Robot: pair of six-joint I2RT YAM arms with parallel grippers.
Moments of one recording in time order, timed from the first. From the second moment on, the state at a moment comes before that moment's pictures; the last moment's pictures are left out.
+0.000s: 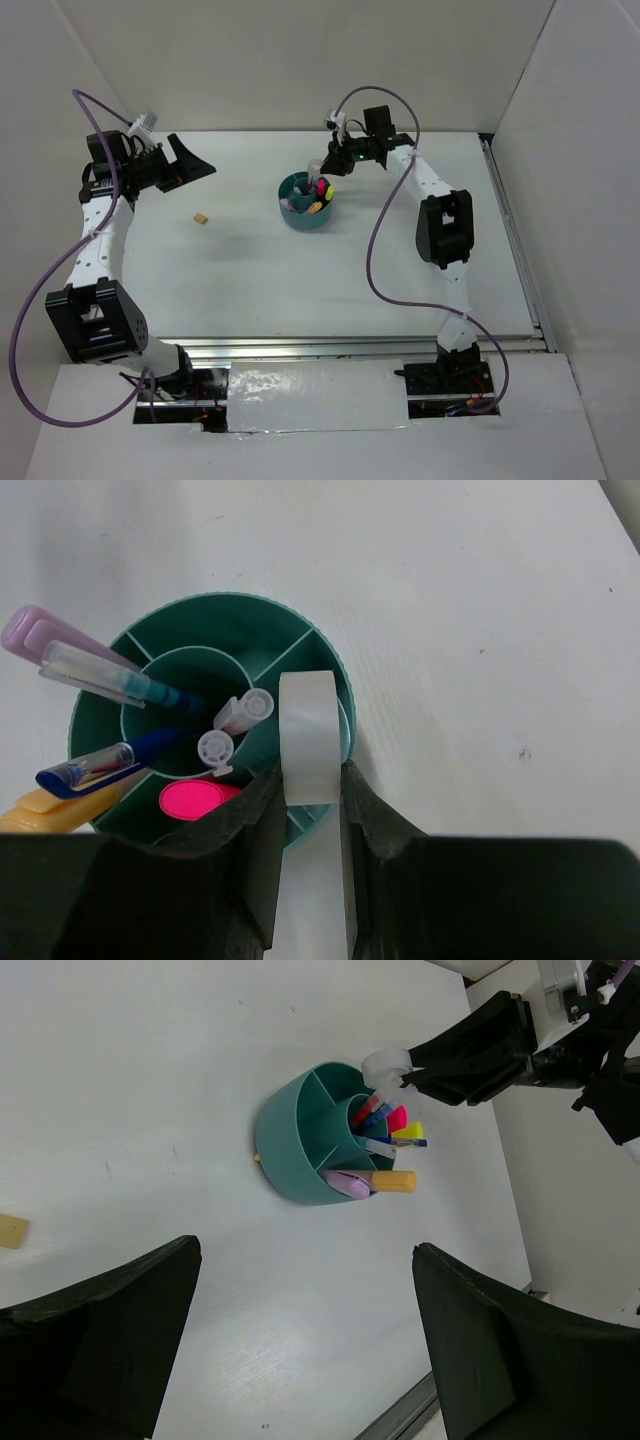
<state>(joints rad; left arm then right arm) 0.26 1.47 1.35 -0.41 0.82 -0.34 0.28 2.32 2.10 -0.47 -0.90 -0.55</state>
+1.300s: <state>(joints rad) 0.15 1.60 1.43 -0.64 0.40 0.03 0.25 2.14 1.99 -0.34 -0.90 -0.30</state>
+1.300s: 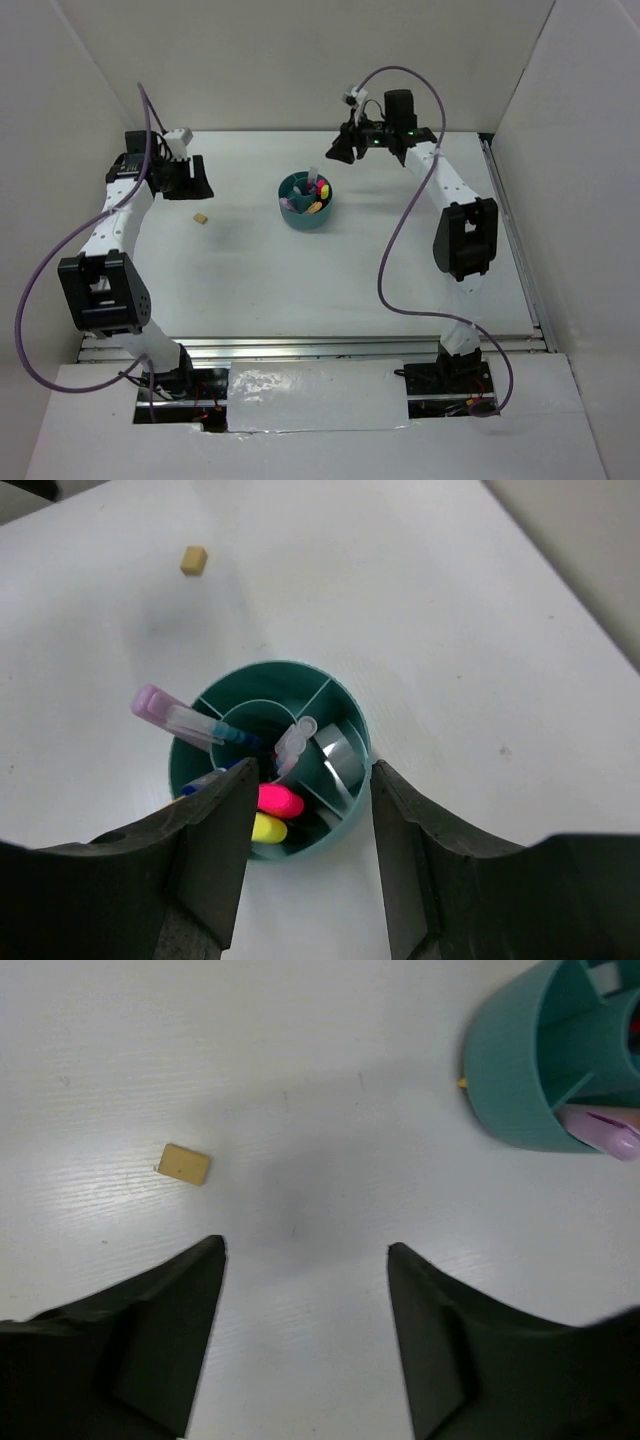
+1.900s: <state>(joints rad) 0.19 2.07 1.70 -0.70 0.32 0.26 0.07 1.69 1.64 -0.33 -0.88 -0.24</state>
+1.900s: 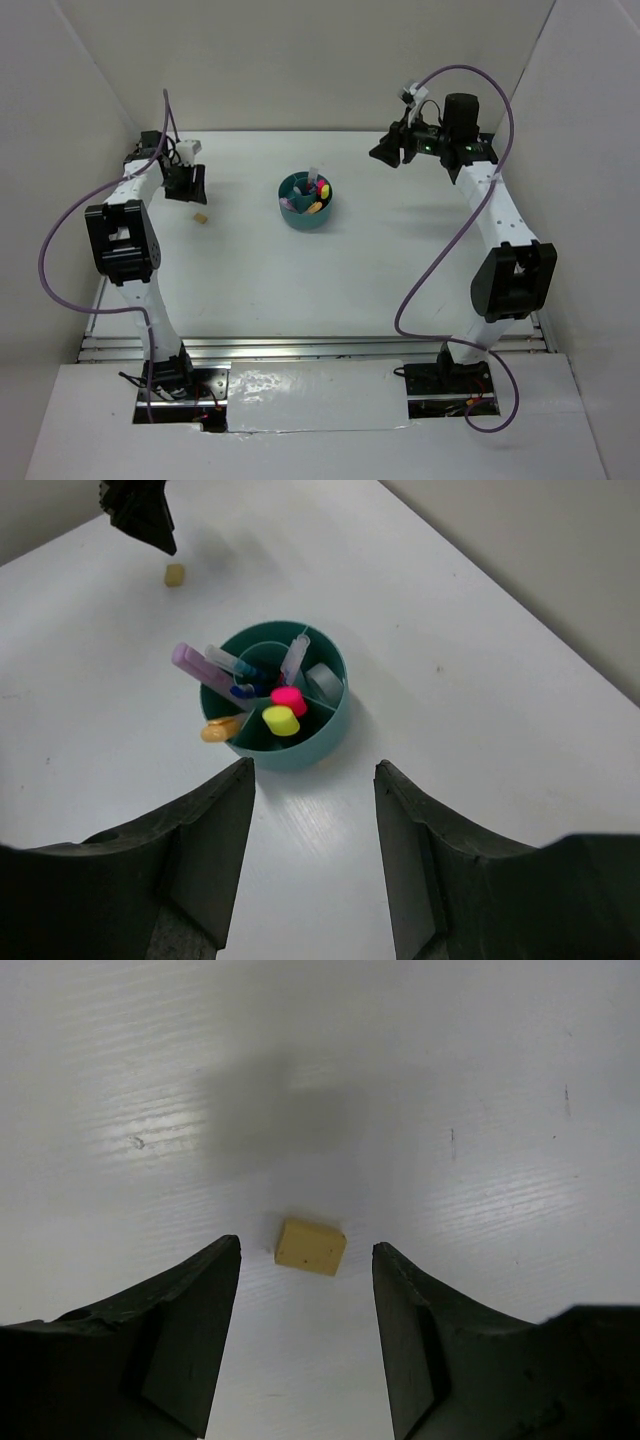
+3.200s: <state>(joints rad) 0.17 2.12 1.67 -0.74 0.58 0.40 0.06 1.66 1.56 -0.38 -0.87 -0.28</state>
